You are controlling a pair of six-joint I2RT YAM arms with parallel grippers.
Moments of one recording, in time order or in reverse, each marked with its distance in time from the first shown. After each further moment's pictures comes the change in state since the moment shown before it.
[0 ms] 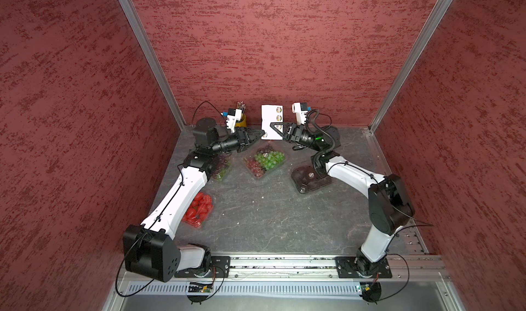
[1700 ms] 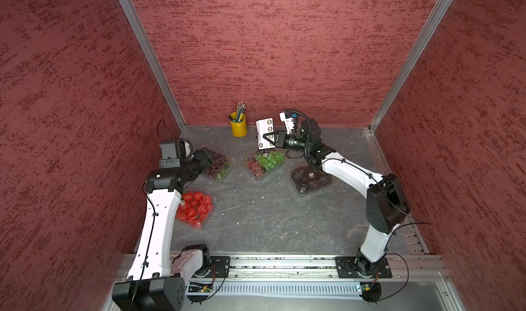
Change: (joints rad) left arm 0.331 -0.265 -0.017 -0.879 -0.601 0.390; right arm 0.058 0.023 0.120 -0.774 0.171 -0.568
